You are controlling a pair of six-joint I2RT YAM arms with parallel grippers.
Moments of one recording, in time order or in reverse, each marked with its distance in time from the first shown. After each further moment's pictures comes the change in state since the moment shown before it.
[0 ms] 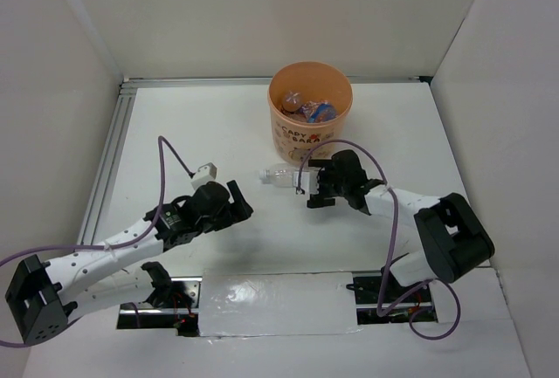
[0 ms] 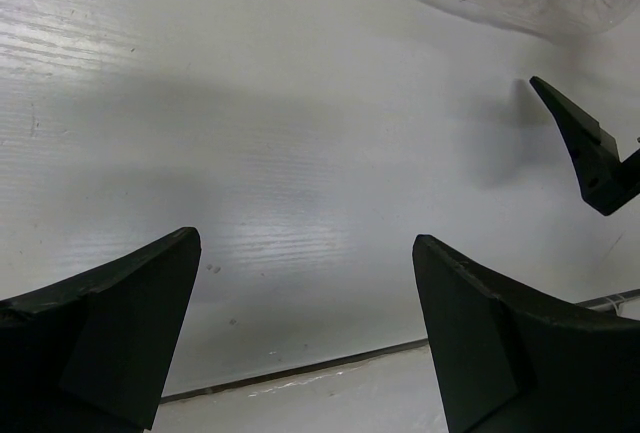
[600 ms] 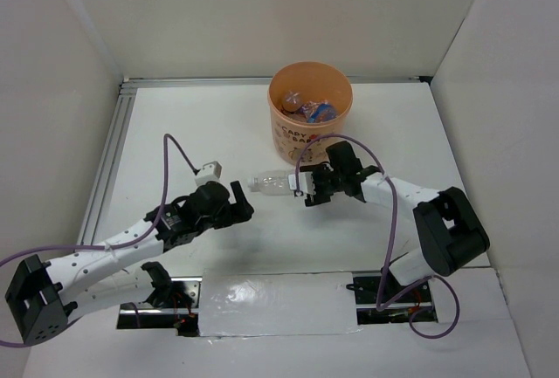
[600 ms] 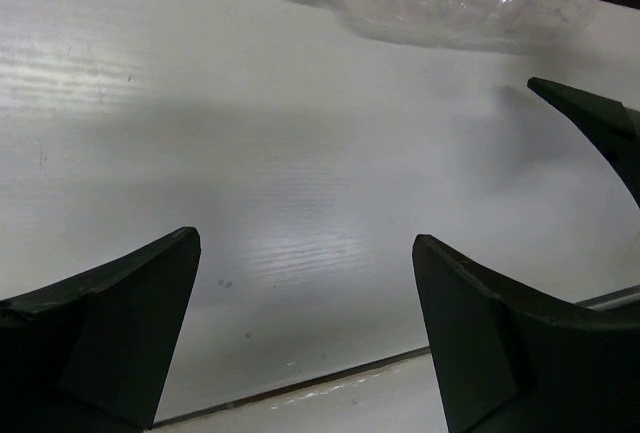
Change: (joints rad) left arm 0.000 -0.004 -0.008 0.031 -0.009 0.069; right arm 0.002 0.057 0.160 -0.244 -0.210 -0.113
